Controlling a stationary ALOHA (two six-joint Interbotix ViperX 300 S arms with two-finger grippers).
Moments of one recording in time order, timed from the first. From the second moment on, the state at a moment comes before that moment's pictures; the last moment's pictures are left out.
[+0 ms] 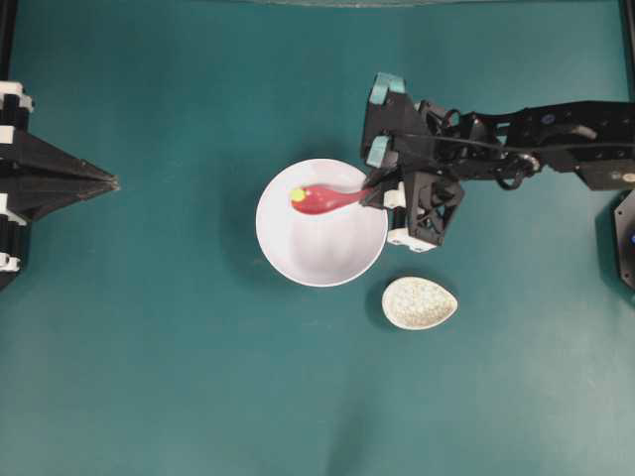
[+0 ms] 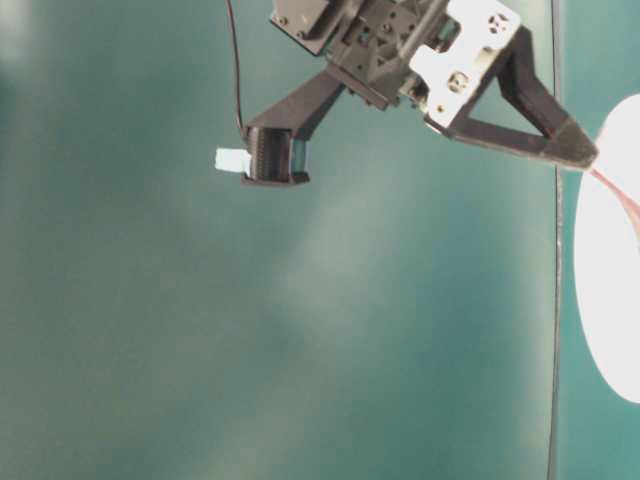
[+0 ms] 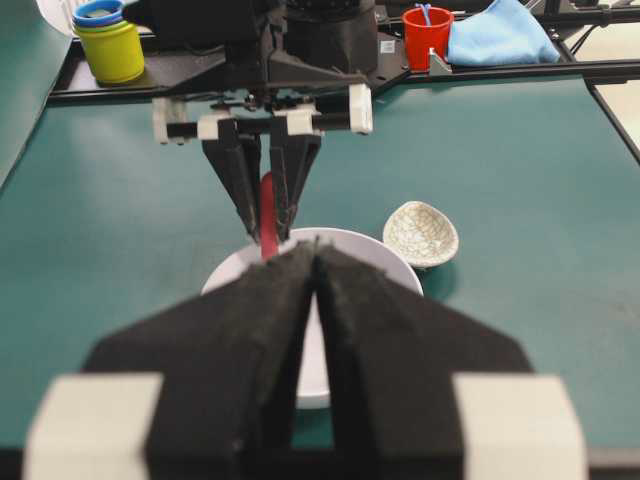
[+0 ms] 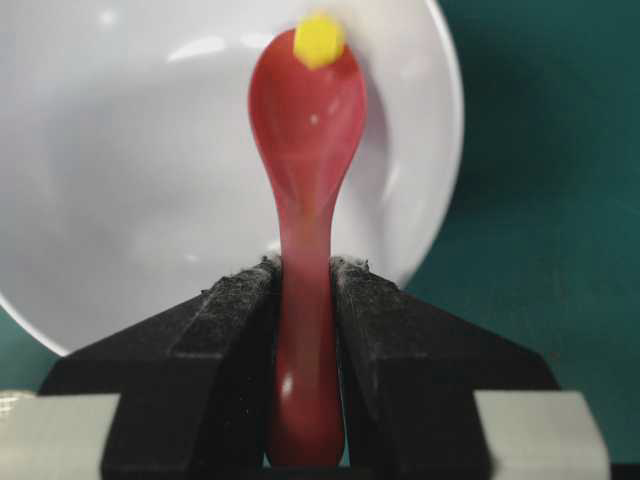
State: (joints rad) left arm 0.00 -1.01 1.16 0.02 -0.10 0.06; right arm -0.16 -0.05 0.66 0.30 0.24 -0.22
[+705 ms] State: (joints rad) left arm 0.00 -1.01 1.16 0.02 -0.10 0.06; right arm -0.15 -0.13 0.73 0.30 0.13 -0.23
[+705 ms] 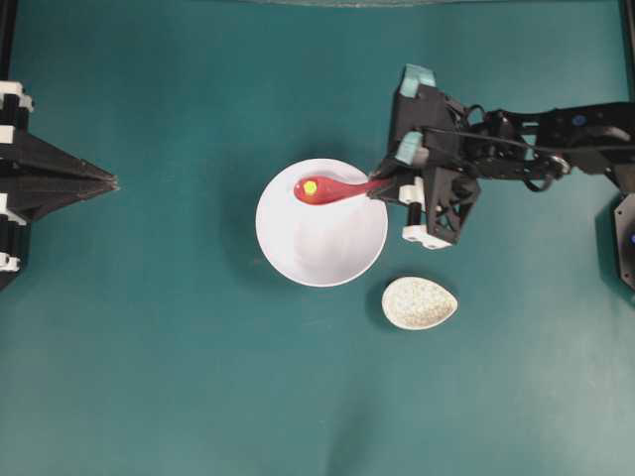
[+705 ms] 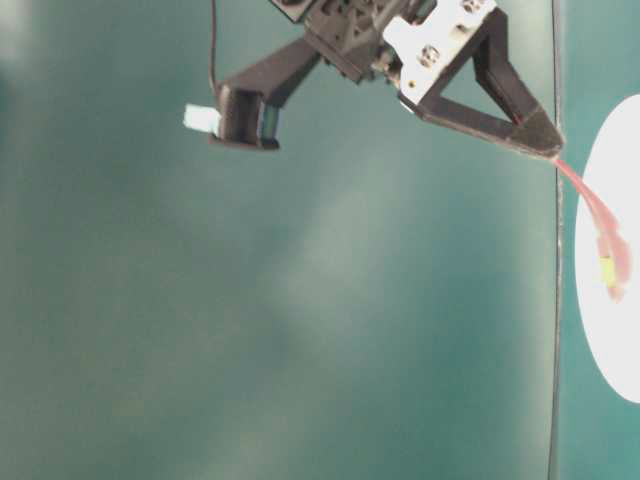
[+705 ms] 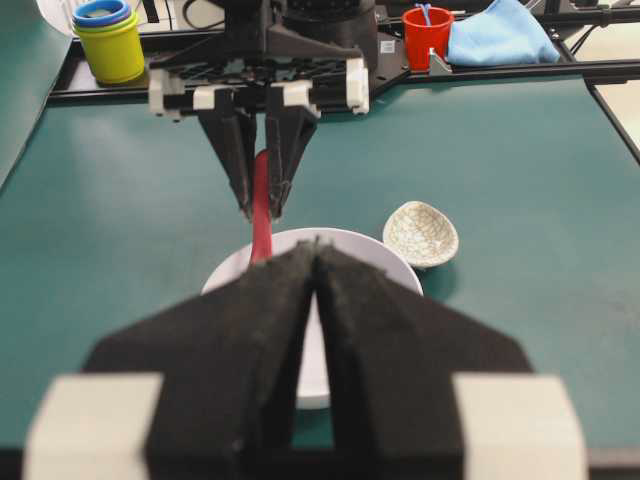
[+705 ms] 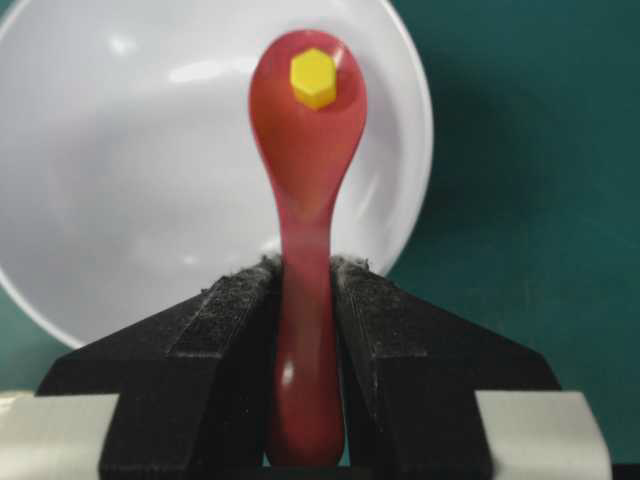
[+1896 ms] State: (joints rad) left arm 0.00 -1.02 1.16 0.02 -0.10 0.06; right arm -0.02 -0.30 0.88 0.30 -0.05 -0.23
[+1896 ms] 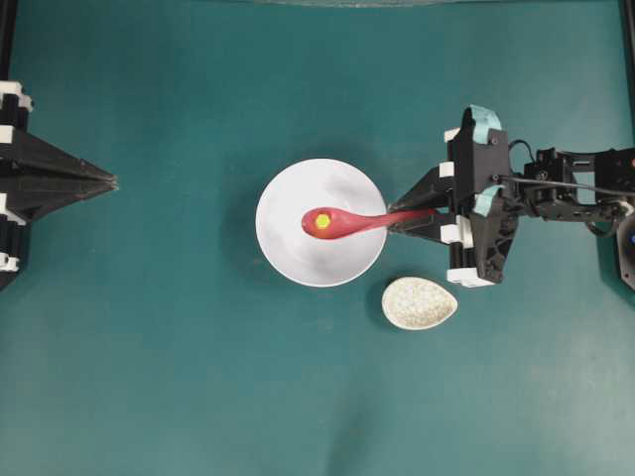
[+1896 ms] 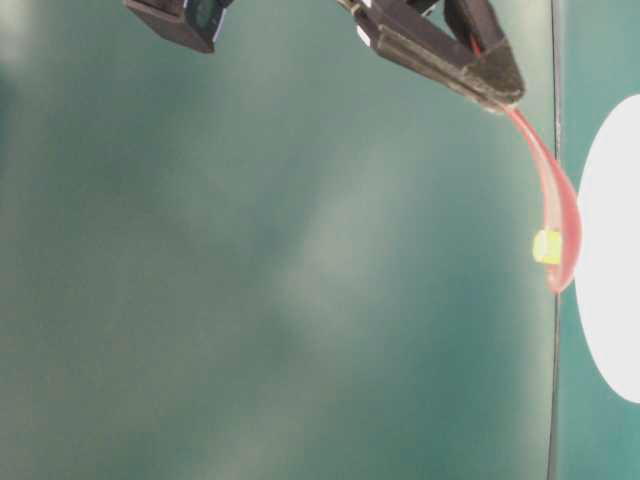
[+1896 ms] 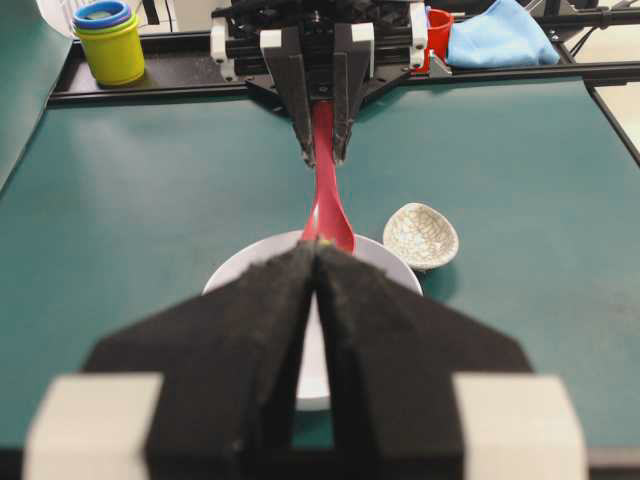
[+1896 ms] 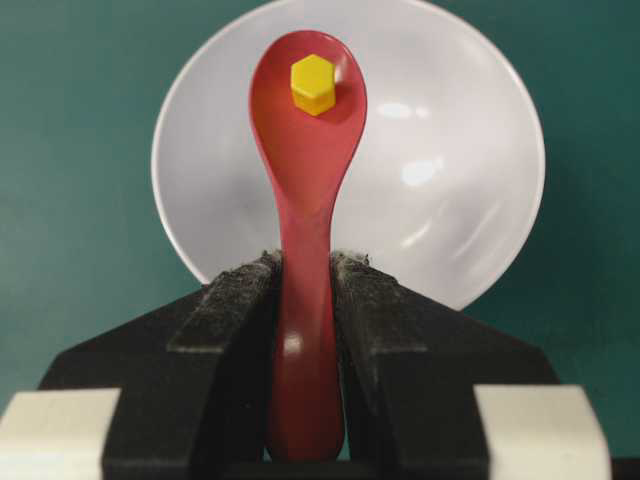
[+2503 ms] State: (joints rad) left arm 0.00 -1.02 1.16 0.02 -0.12 0.06; right arm -0.05 -0.39 0.86 0.29 -0.04 -0.28
